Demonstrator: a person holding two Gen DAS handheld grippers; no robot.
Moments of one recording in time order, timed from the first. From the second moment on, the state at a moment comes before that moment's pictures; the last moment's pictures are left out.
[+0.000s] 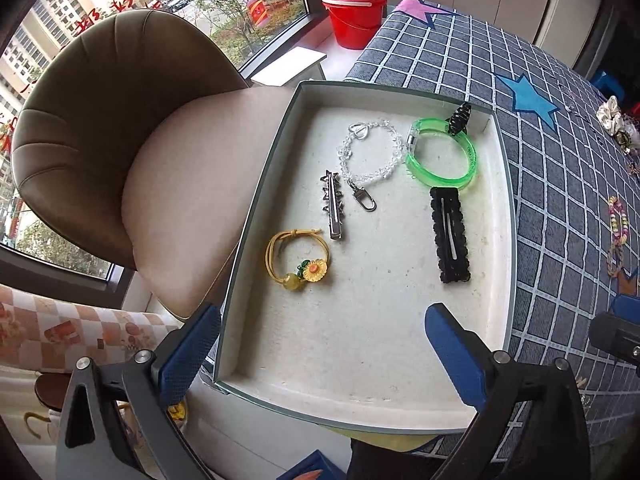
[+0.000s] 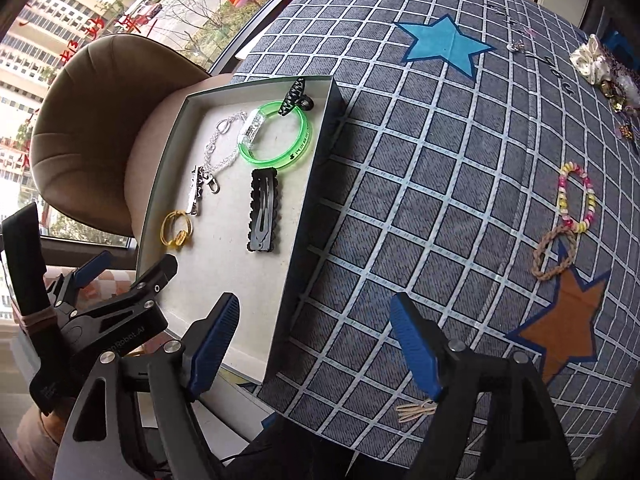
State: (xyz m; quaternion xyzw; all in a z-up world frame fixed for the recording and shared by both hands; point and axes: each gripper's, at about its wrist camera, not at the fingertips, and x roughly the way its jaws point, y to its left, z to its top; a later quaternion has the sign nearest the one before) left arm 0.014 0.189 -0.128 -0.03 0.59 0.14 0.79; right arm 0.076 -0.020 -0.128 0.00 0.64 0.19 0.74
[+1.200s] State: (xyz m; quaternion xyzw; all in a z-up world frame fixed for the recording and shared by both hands) left arm -0.008 -0.032 -0.154 0.08 0.64 -0.06 0.76; right arm 0.114 -0.263 -0.144 0.08 0.66 0.02 0.75
